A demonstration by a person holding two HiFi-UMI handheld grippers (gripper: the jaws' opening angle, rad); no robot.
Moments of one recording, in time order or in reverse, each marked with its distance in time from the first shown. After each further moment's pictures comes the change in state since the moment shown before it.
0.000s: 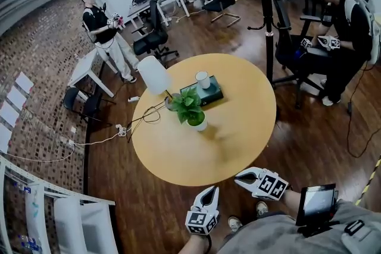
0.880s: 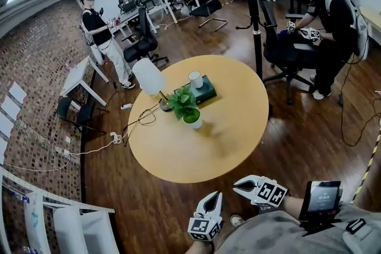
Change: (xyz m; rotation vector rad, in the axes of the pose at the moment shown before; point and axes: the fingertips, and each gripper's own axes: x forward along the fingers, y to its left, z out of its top) left arm -0.056 -0.032 -0.007 -0.010 -0.046 -0.103; right arm 0.004 0.078 -0.007 0.057 -0.005 -0.037
